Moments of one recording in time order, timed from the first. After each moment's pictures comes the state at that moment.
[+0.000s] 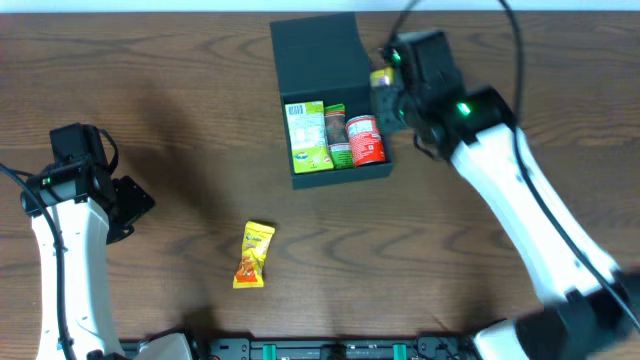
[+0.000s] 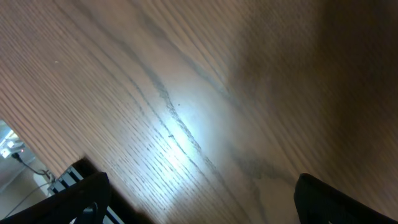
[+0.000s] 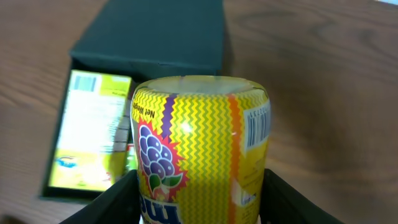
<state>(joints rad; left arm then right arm) 0.32 1.31 1.08 -1.17 -0.25 -0.46 0.42 1.67 1.59 -0.85 0.12 0.13</state>
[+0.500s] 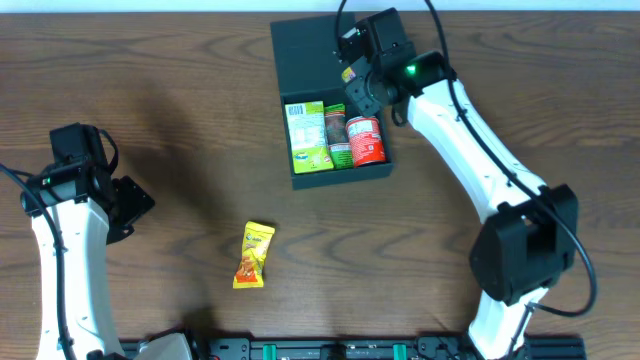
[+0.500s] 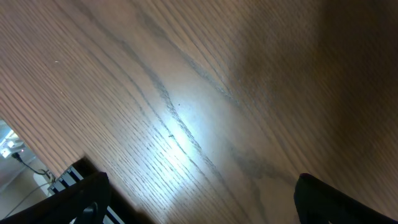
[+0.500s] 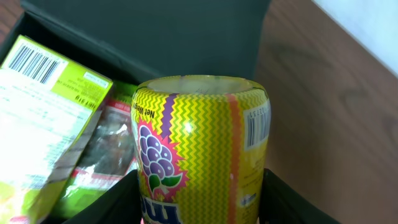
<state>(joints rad) 0.32 1.31 1.08 -1.17 -0.25 -0.46 0.42 1.97 1.75 -0.78 0.11 -0.26</state>
